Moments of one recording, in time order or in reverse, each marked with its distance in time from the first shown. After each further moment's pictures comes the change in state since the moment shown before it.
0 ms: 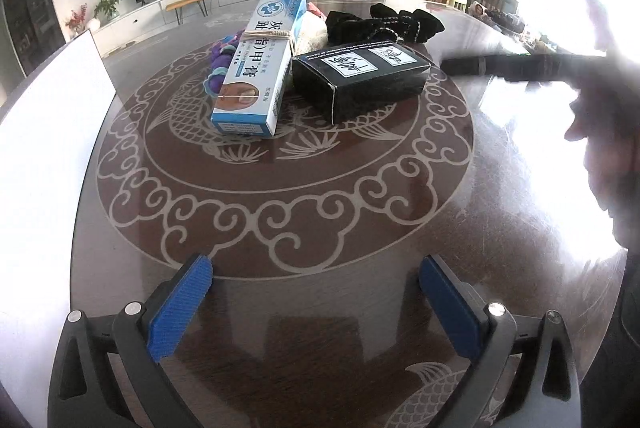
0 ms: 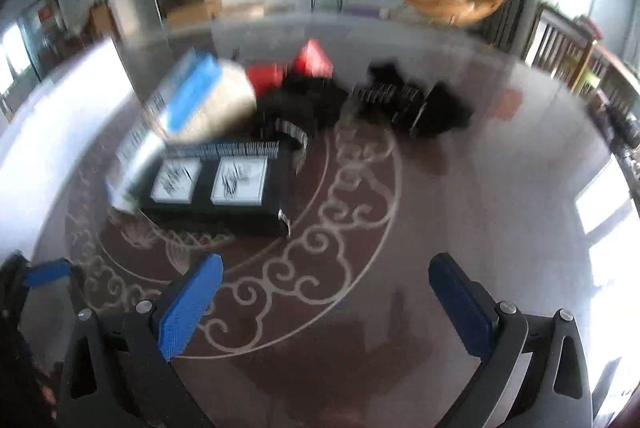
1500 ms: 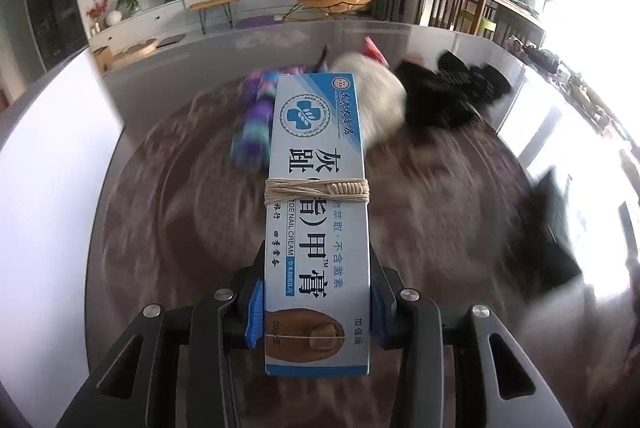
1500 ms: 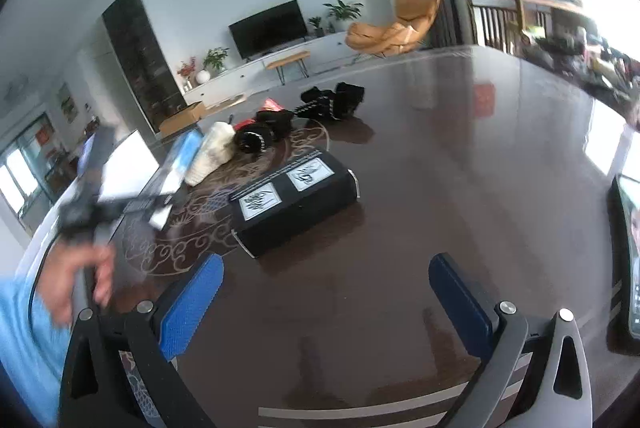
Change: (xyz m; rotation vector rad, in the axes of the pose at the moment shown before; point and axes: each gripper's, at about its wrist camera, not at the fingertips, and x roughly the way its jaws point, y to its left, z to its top) left arm 0.020 0.034 0.048 -0.091 -0.036 0.039; right arm -0.087 -0.051 -0.130 0.322 -0.209 0.074
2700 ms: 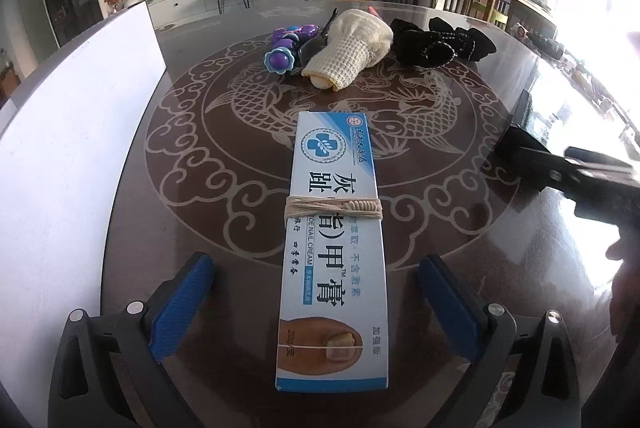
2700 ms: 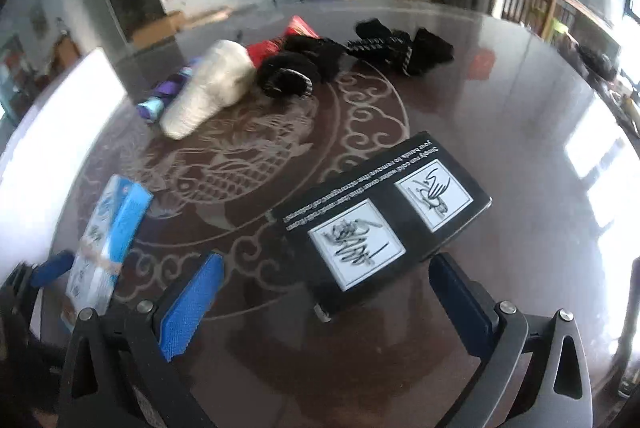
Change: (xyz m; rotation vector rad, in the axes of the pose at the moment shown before) left arm -0.026 0.009 -0.055 -0.014 0.033 0.039; right arm 0.101 0.093 0.030 -0.160 0.264 -0.181
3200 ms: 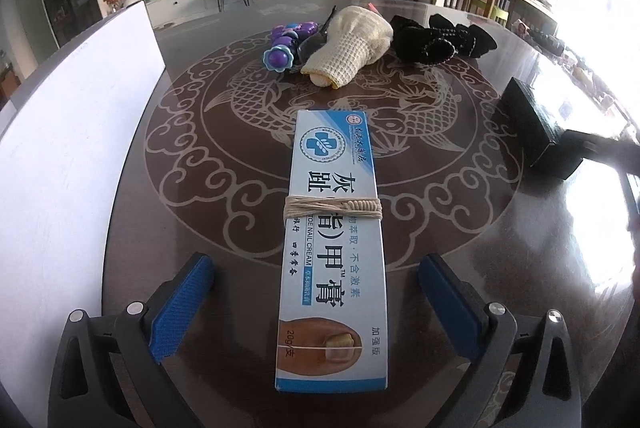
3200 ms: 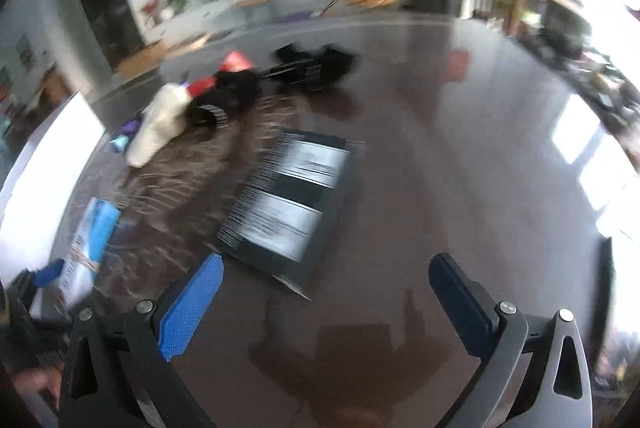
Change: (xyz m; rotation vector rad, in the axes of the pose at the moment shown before) left arm 0.003 -0.001 0.004 0.013 0.026 0.001; right arm 0.001 -0.046 0.021 0.066 0.040 0.030
